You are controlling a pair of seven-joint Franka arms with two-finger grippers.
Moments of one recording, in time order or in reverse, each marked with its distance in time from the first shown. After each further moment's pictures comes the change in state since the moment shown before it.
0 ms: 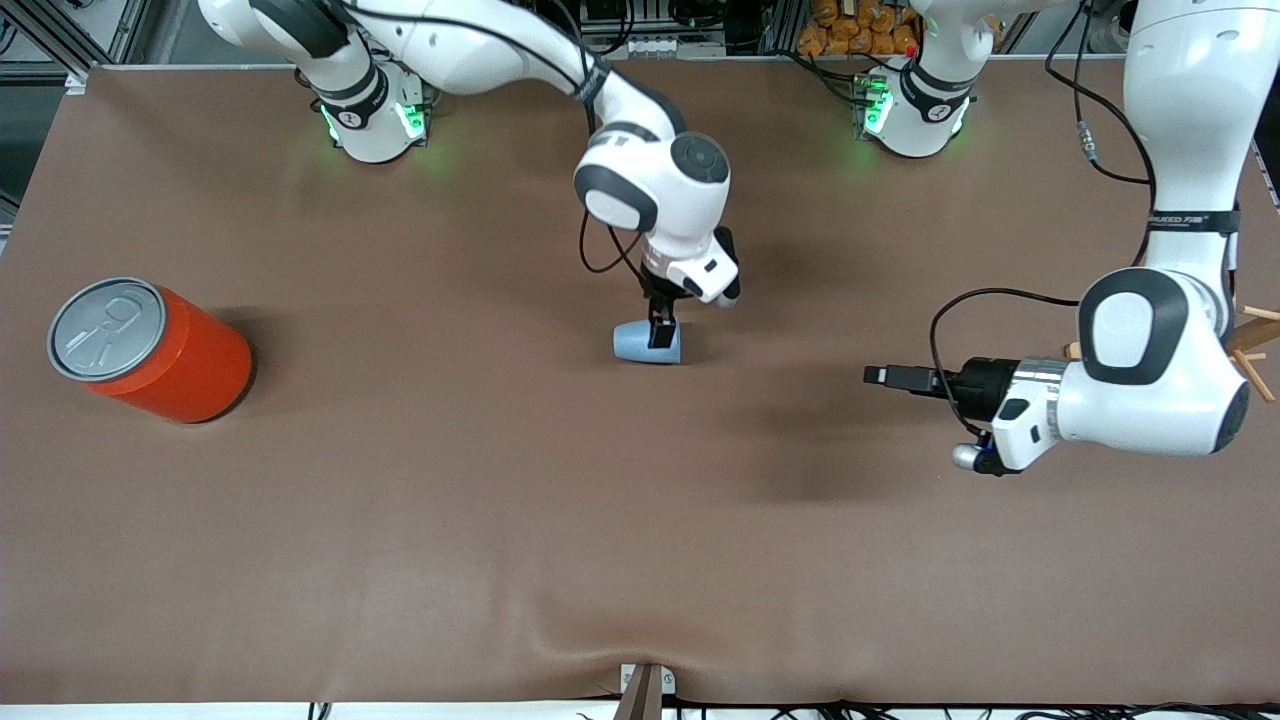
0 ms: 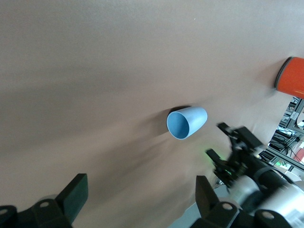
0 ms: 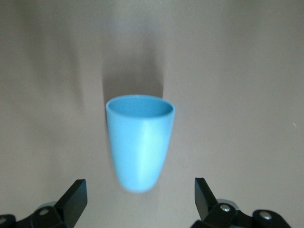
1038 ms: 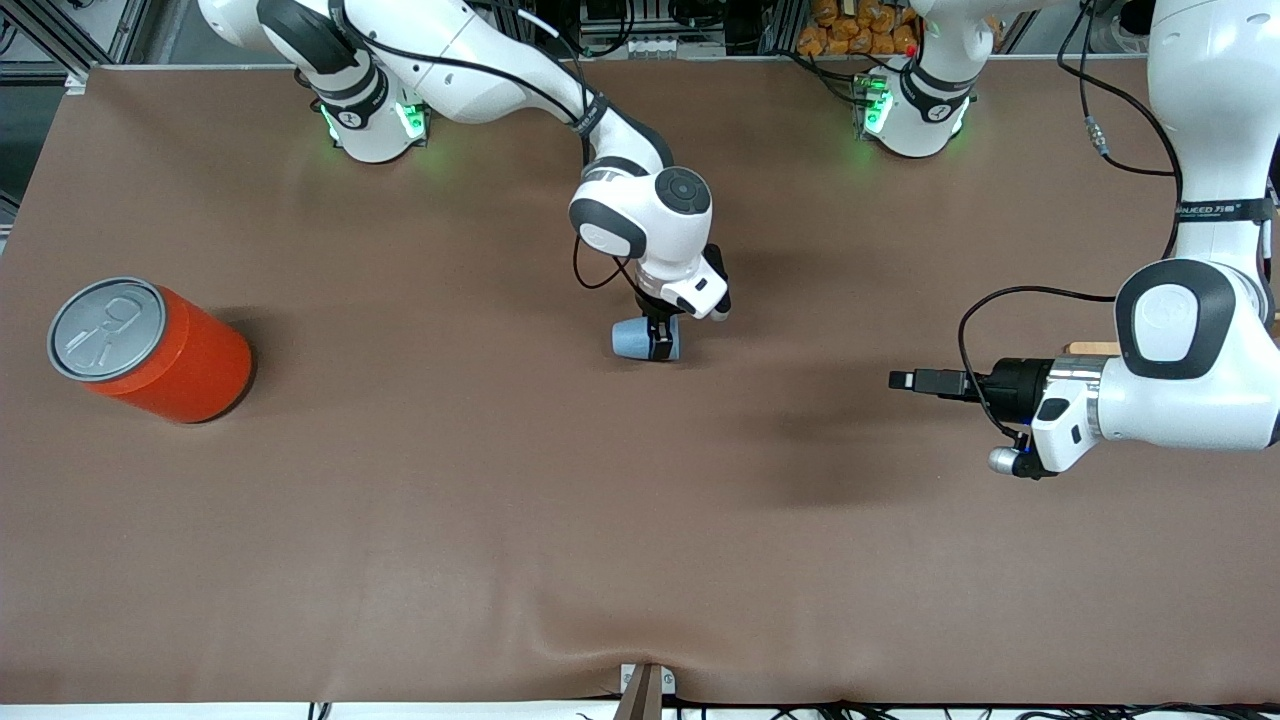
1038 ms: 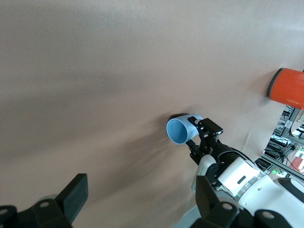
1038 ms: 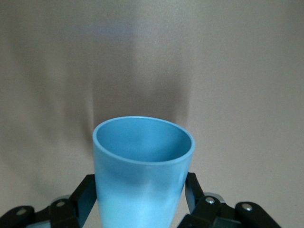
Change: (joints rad) left arm 0.048 -0.020 0.002 0.027 -0.002 -0.021 0.000; right arm 0.009 0.100 -0.053 -0.072 -0.006 0.239 -0.029
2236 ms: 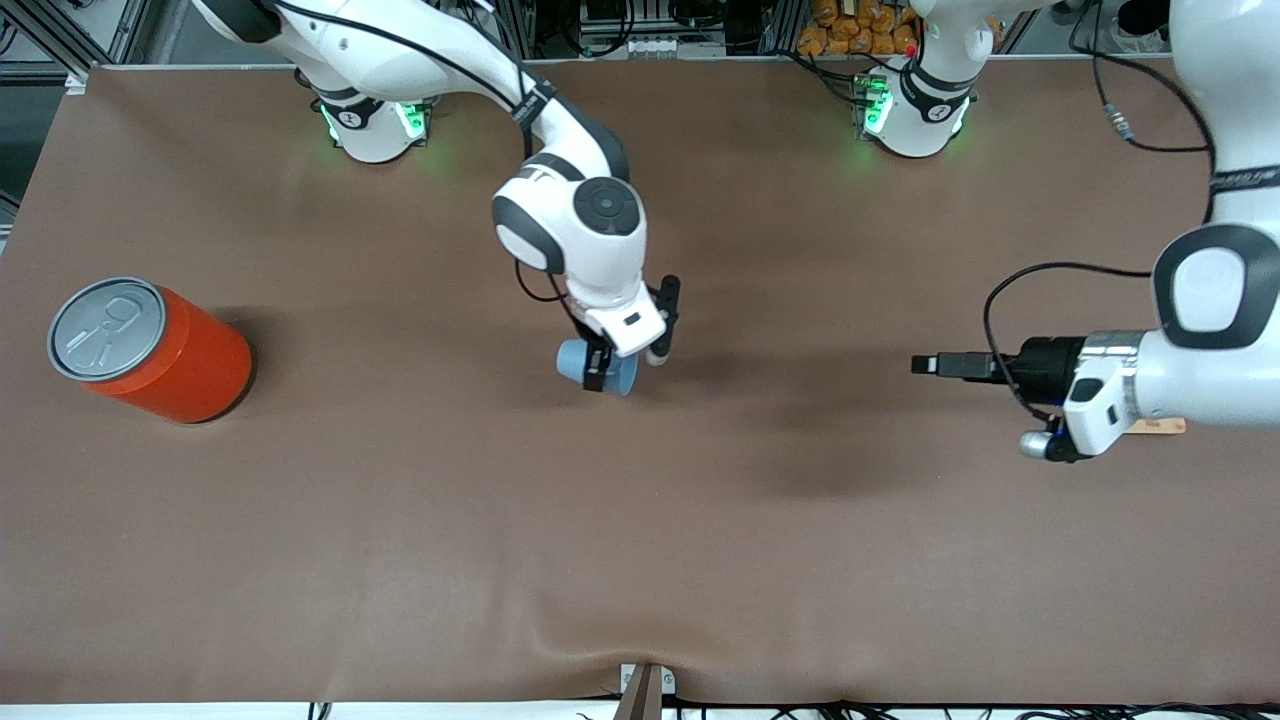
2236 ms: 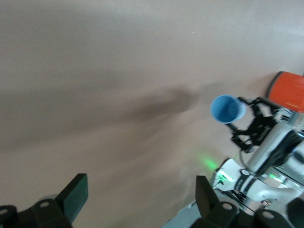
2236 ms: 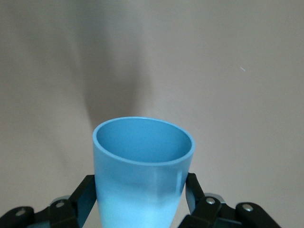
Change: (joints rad) left arm 0.022 -0.037 0.003 -0.008 -0.013 -0.039 -0.032; right arm -0.128 -0.146 0.002 -0.010 0.073 -0.094 -0.009
